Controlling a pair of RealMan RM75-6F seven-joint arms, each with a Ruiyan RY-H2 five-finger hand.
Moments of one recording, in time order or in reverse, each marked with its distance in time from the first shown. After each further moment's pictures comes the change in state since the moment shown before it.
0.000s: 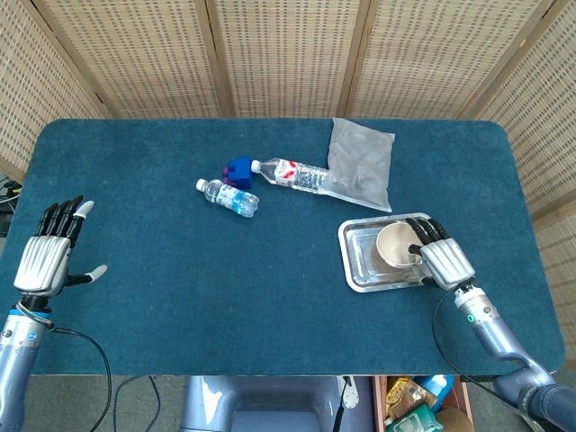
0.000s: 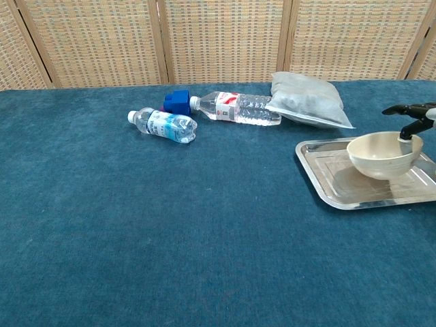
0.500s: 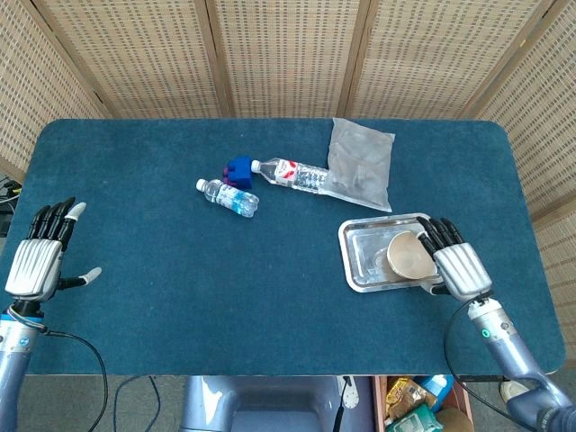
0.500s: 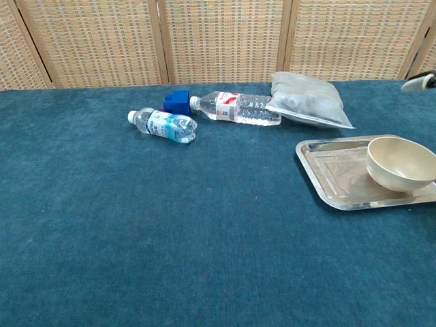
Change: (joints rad) left arm 0.028 0.021 0.014 -0.012 0.025 0.033 -0.033; right arm -0.092 0.135 0.006 -0.243 -0.015 0.196 -0.062
